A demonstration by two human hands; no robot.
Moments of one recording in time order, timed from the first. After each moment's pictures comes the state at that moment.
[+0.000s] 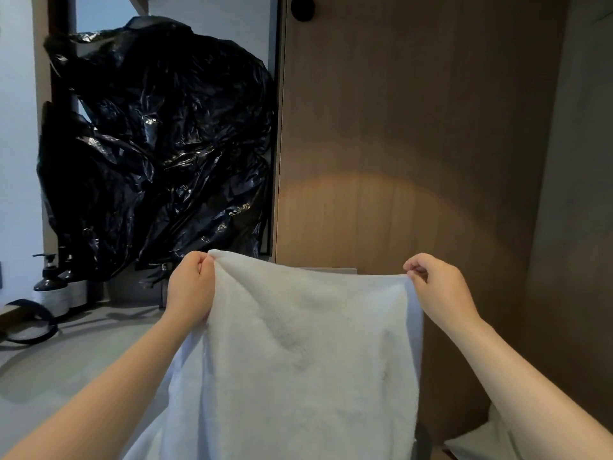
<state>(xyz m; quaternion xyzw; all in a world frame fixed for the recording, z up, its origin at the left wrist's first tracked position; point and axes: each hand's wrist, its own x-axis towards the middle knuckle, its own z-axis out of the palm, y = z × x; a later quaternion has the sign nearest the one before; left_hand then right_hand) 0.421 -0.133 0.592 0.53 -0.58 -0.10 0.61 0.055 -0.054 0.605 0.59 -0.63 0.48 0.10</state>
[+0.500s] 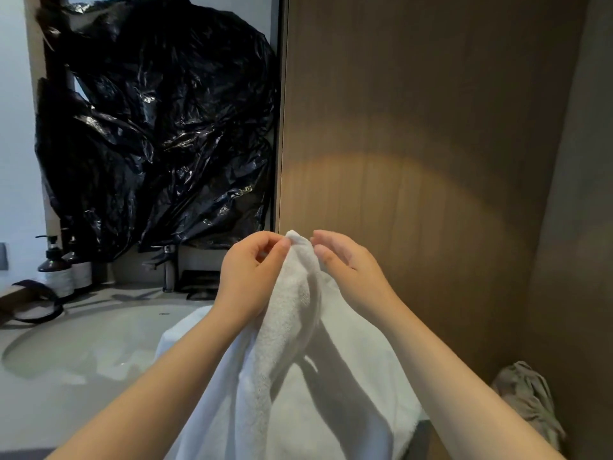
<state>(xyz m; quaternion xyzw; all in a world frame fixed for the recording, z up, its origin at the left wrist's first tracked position) 0.352 -0.055 0.605 0.37 -0.67 -0.17 0.63 0.185 -0.032 0.612 0.71 -0.43 0.53 -0.16</state>
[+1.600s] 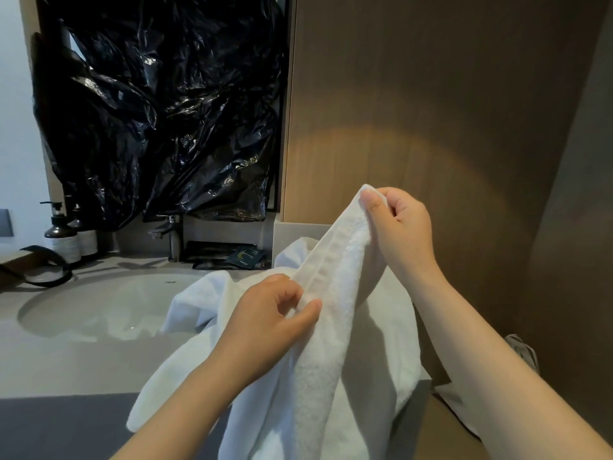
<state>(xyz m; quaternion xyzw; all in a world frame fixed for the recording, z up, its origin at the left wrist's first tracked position) 0.362 0.000 0.534 0.37 -0.76 -0.15 0.52 0.170 -0.022 0.622 0.62 -0.43 0.65 -0.01</state>
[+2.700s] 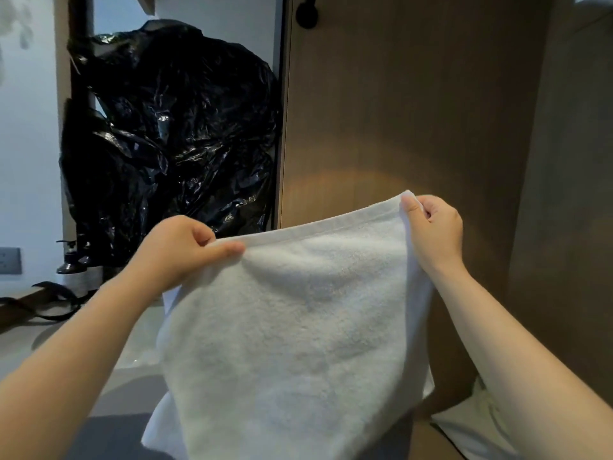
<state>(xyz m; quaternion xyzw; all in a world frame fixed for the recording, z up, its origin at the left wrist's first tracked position) 0.473 -0.021 0.646 0.46 -0.76 0.03 0.46 0.118 0.011 0.665 0.54 -0.50 0.67 0.14</state>
